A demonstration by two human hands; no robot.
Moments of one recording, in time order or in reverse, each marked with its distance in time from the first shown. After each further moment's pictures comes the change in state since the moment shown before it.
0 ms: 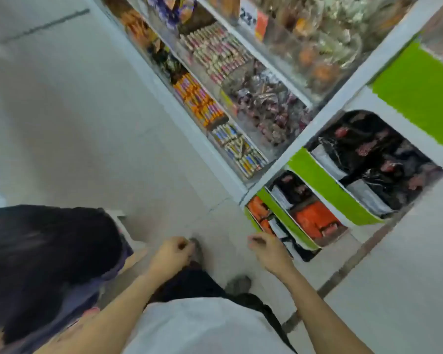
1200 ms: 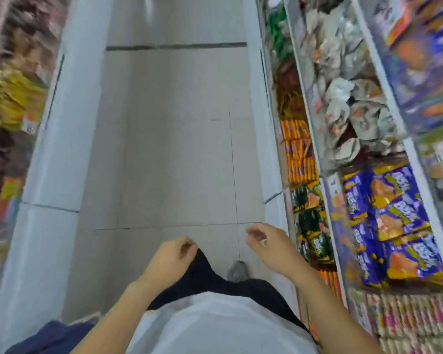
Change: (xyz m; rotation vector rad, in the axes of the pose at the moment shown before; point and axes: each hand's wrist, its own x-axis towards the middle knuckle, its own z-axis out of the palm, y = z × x) left_hand 0.447 0.048 -0.697 -0.179 0.342 -0.187; right_hand 0.594 -0.768 0.174 -0.491 -0.483 -0.453
